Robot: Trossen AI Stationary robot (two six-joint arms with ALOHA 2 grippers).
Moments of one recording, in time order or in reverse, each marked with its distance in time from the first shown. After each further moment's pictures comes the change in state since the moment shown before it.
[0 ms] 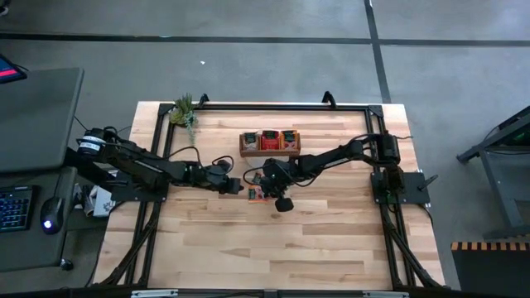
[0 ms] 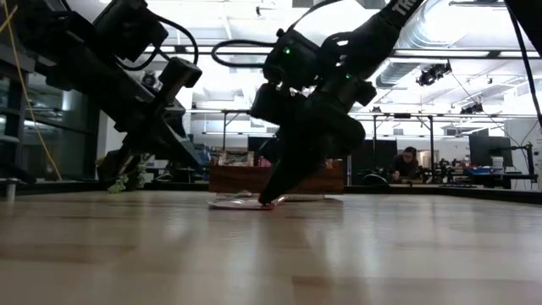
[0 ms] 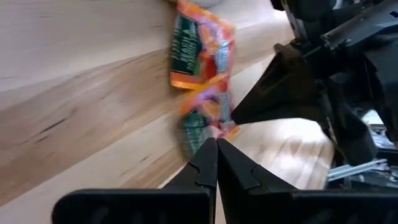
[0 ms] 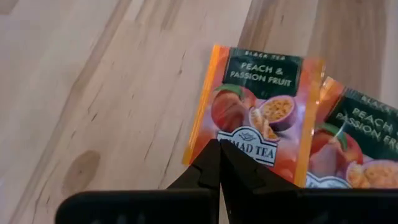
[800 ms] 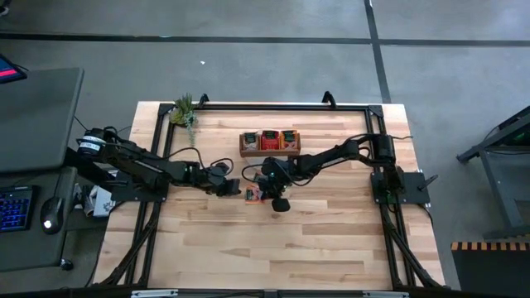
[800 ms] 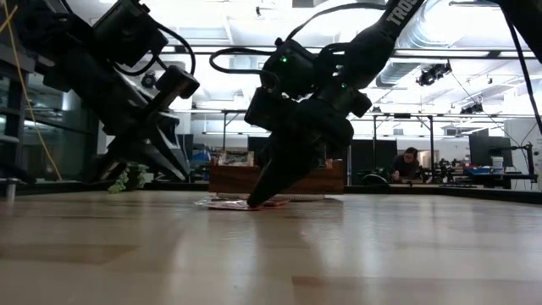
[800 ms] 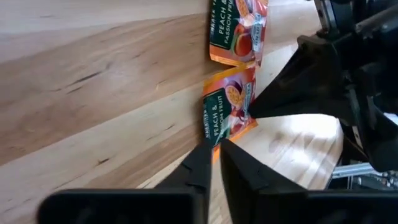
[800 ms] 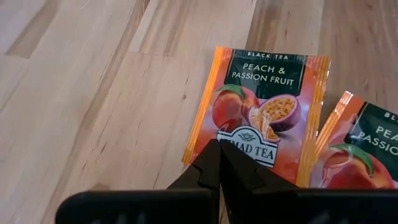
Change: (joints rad) left arm 0.002 0.000 0.000 -0.085 0.070 -0.113; right arm -0.016 0.063 0.002 0.031 -0.060 0.081
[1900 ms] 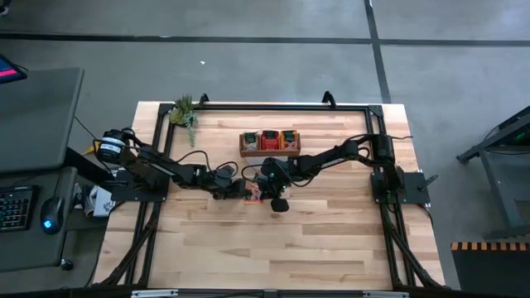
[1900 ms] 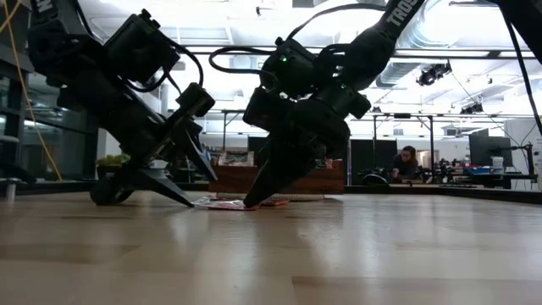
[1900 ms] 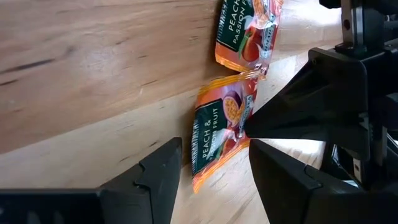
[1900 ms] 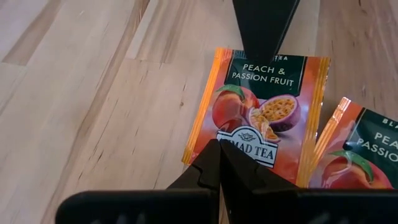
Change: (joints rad) left arm 0.001 0.236 0.004 0.224 0.025 -0.138; right arm 0.000 0.003 -0.002 0.038 0.008 0.019
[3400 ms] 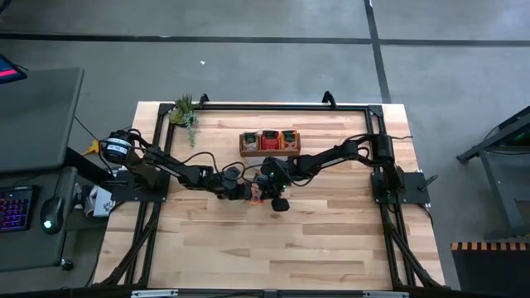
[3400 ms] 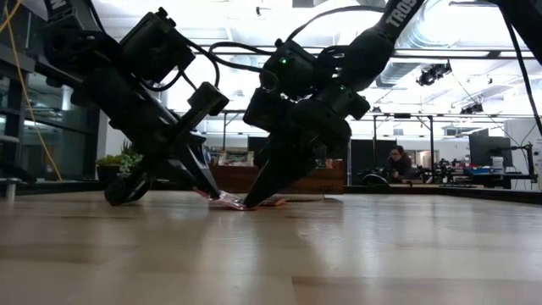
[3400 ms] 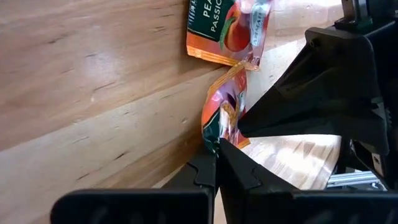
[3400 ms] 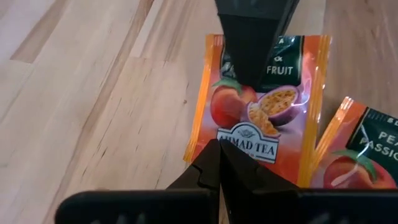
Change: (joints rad) left arm -0.001 0.063 0.079 -0.065 -0.006 0.095; right arm -0.001 -0.005 0.000 0.013 -0.034 -0.001
